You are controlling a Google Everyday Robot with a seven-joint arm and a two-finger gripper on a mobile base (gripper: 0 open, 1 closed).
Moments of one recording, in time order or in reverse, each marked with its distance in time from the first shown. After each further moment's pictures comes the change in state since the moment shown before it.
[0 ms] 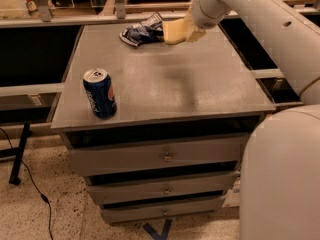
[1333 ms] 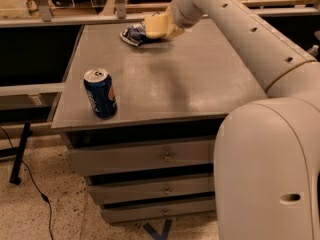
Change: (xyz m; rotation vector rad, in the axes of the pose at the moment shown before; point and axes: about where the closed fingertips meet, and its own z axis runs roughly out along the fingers) arm -0.044 -0.031 0.051 0.087 -0.076 0.001
